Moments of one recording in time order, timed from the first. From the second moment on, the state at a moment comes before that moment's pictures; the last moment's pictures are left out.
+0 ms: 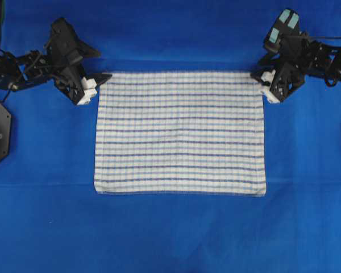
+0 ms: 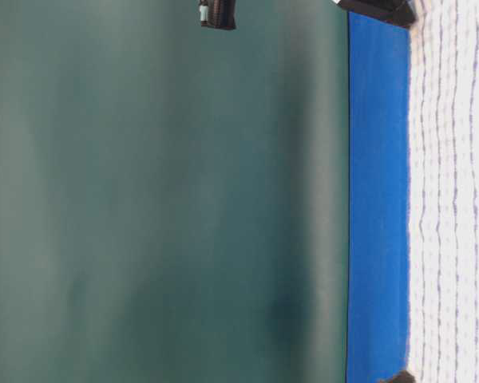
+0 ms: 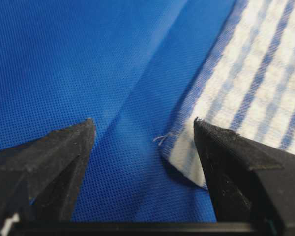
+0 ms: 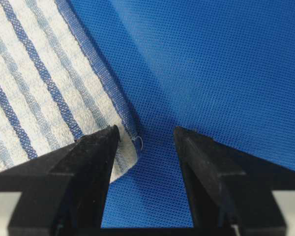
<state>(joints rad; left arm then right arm) 0.51 0.05 1.15 -0.02 -0.55 0.05 -0.50 -0.05 1.03 0.01 -0.12 0.08</state>
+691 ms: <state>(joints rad) 0.47 0.10 1.11 -0.02 -0.48 0.06 -0.50 -0.04 1.03 0.01 -0.14 0.08</state>
